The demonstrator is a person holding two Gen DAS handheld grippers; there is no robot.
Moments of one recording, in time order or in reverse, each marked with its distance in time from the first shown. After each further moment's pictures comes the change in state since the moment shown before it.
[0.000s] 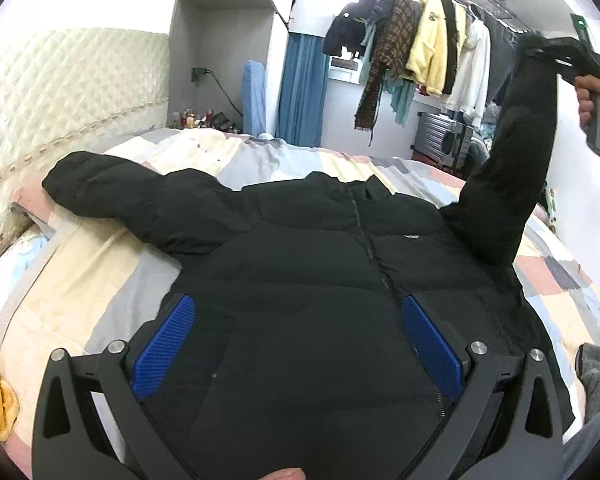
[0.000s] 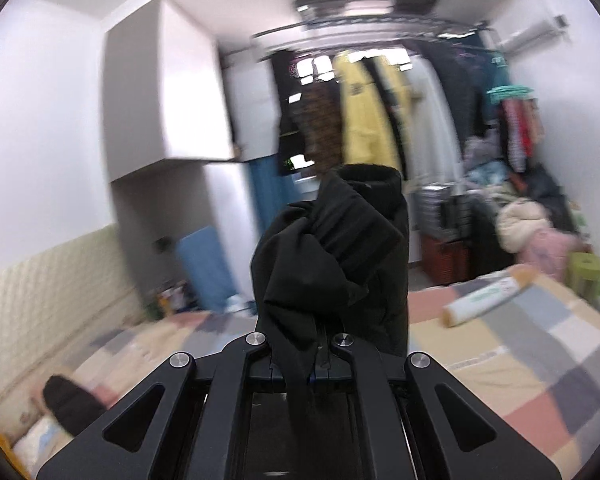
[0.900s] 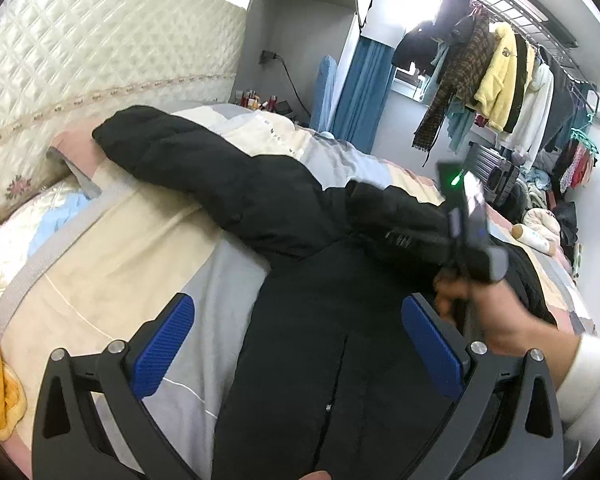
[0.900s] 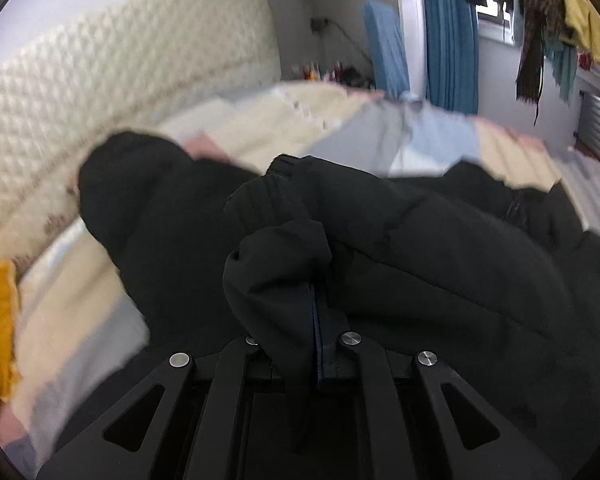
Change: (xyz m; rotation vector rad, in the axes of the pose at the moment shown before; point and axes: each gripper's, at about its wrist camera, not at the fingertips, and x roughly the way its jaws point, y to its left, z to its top) left arm 0.026 0.109 -0.004 -0.196 0.005 0.089; right arm 0.198 0.242 -0.356 -0.255 0.619 0.347
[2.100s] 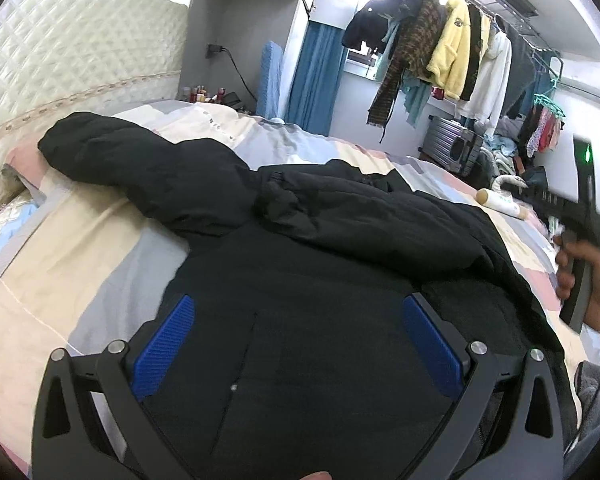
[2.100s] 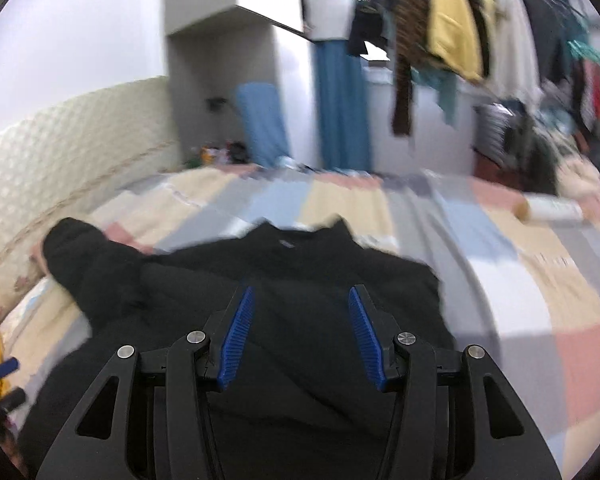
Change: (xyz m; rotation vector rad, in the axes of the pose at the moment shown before) left arm 0.005 -0.073 -0.022 0.111 0.035 -0.110; right arm -0.239 -0.175 -0.056 0.188 -0.236 -0.284
